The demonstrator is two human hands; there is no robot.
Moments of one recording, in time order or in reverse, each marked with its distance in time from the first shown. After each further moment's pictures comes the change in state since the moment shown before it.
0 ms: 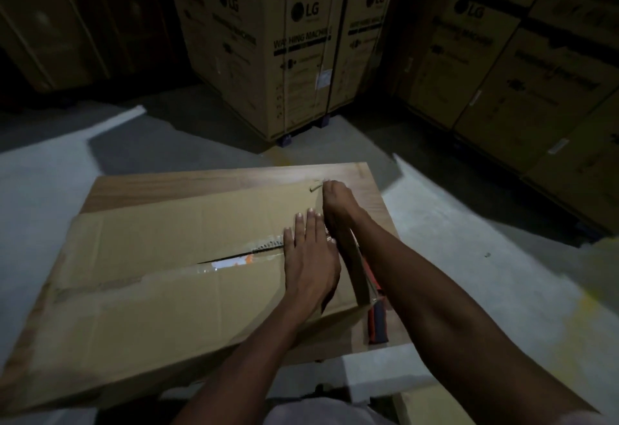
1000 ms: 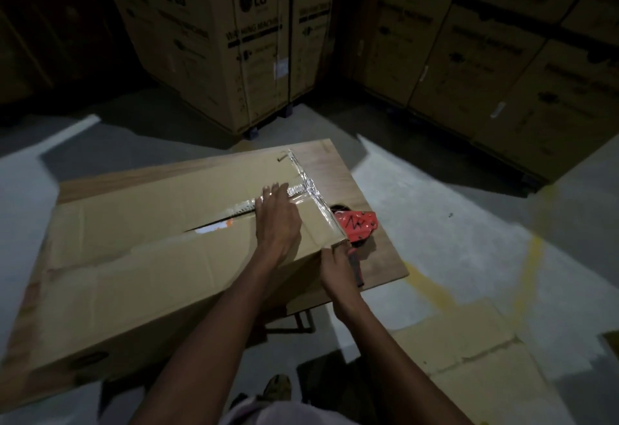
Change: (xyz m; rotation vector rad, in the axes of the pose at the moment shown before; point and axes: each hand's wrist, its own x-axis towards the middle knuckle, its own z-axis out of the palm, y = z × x) left_hand -0.020 -0.016 -0.030 -0.294 0.068 0.063; right_hand -0.232 0.081 0.061 0.522 0.179 0.301
